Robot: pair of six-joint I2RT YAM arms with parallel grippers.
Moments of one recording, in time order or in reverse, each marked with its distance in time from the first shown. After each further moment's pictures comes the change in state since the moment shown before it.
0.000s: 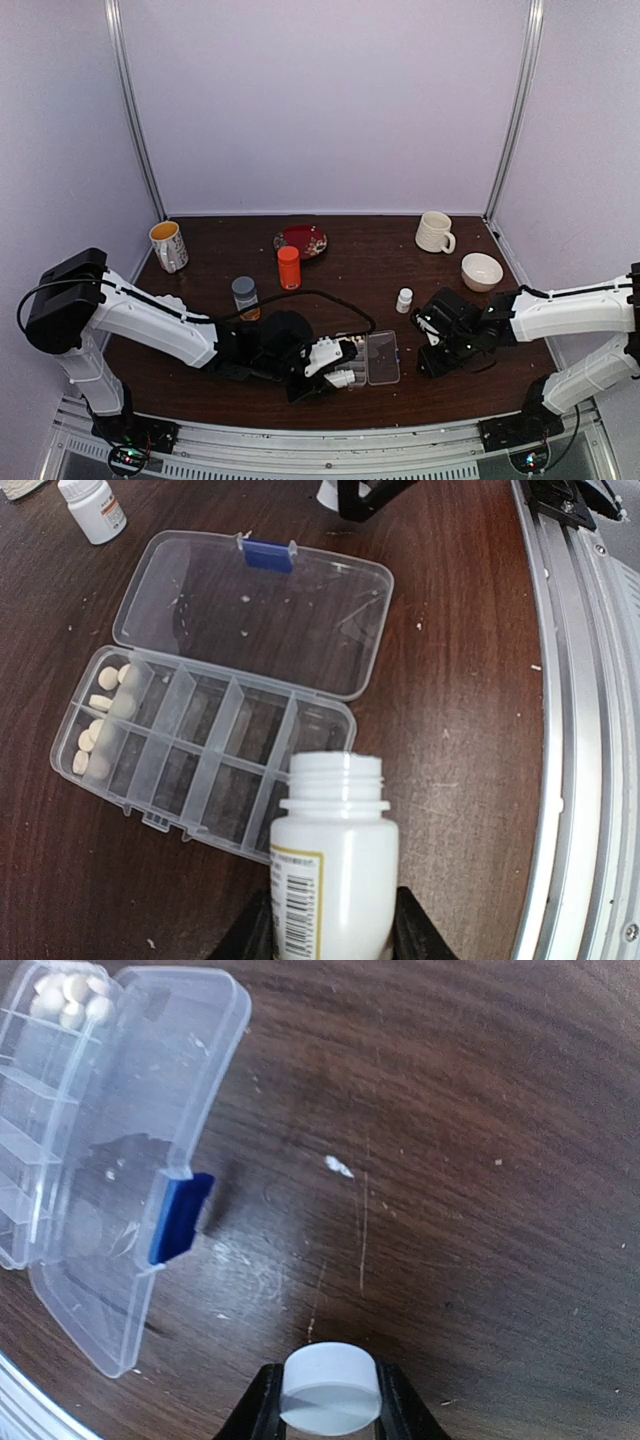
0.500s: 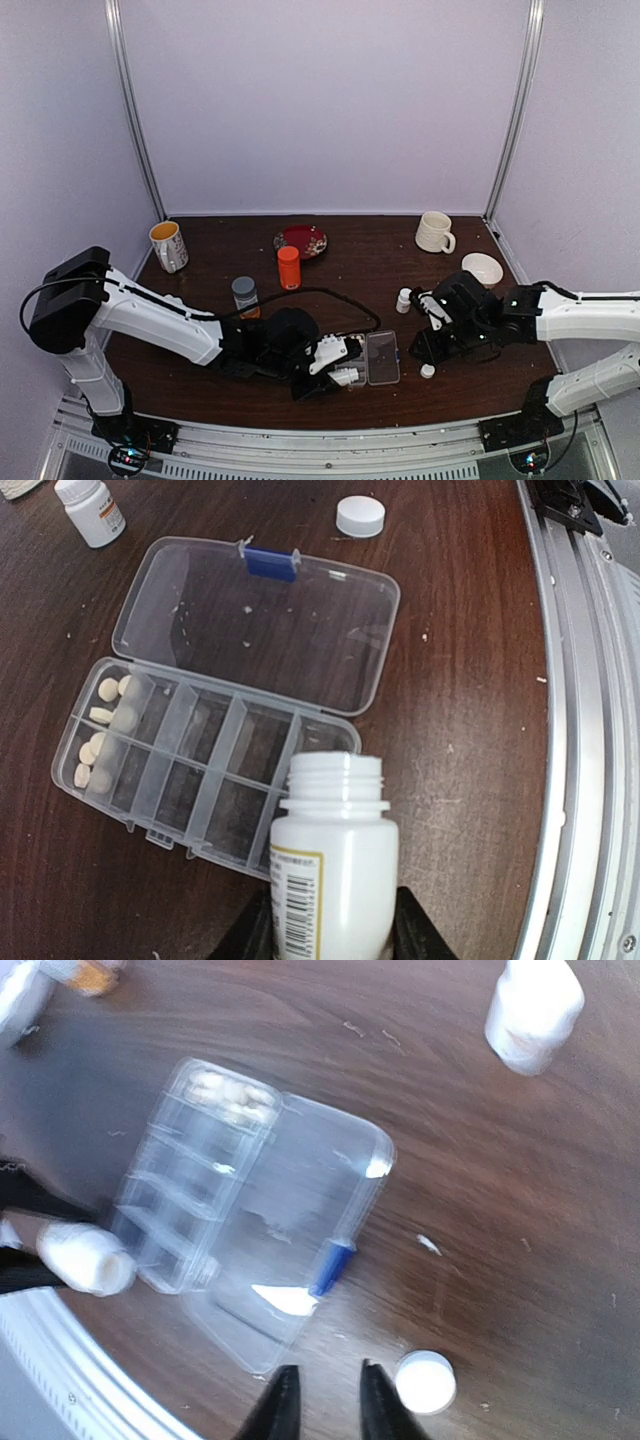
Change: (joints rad) left arm 0.000 0.021 0.047 -0.033 -0.002 -0.005; right arm 0.019 -0.136 0.035 0.022 -0.046 -0.013
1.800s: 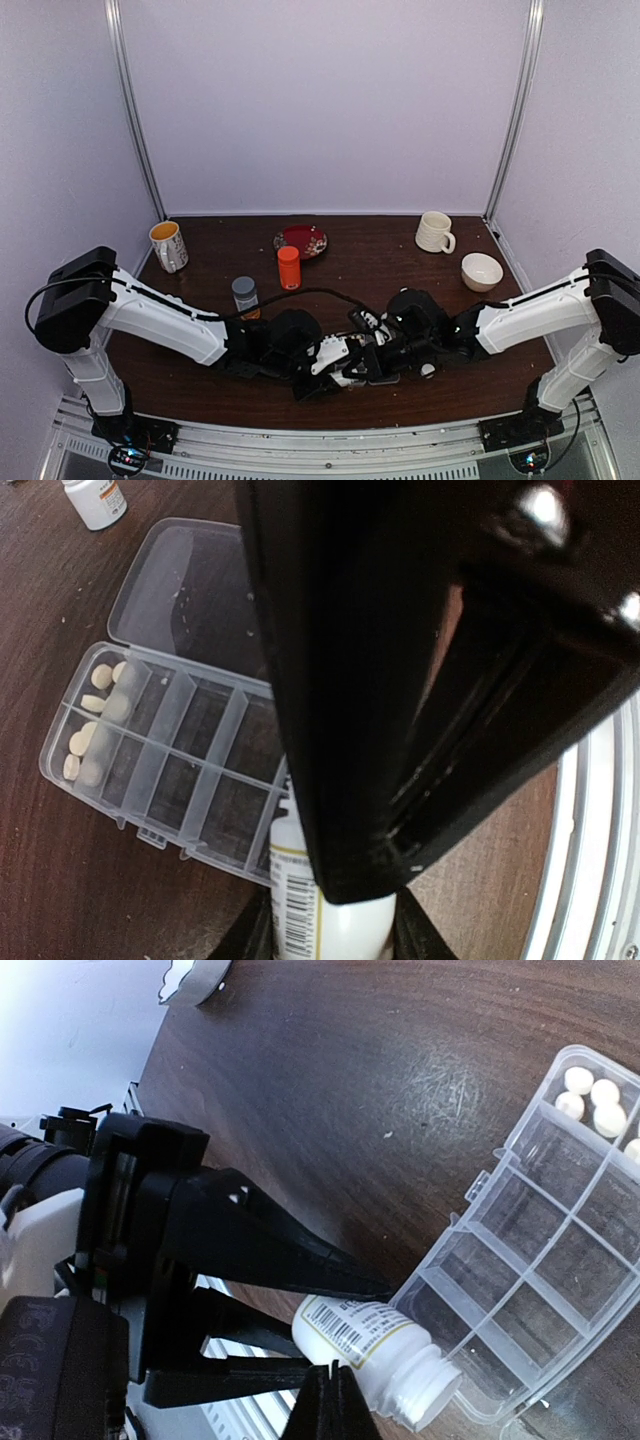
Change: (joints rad) left arm 0.005 0.031 0.014 -0.008 -0.002 -0.036; right arm 0.119 0.366 -0.007 0.672 -0.403 0.256
